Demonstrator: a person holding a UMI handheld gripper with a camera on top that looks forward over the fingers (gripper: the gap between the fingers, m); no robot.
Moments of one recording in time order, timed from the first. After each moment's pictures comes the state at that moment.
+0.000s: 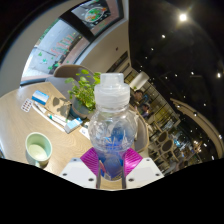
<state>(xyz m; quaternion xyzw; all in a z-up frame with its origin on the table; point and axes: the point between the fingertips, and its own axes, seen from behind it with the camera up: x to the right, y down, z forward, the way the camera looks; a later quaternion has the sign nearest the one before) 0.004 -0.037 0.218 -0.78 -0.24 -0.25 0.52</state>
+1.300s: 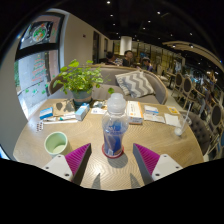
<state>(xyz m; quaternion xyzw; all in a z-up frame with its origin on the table) 0.039 -0.112 0.117 -0.89 -0.02 -0.01 0.45</state>
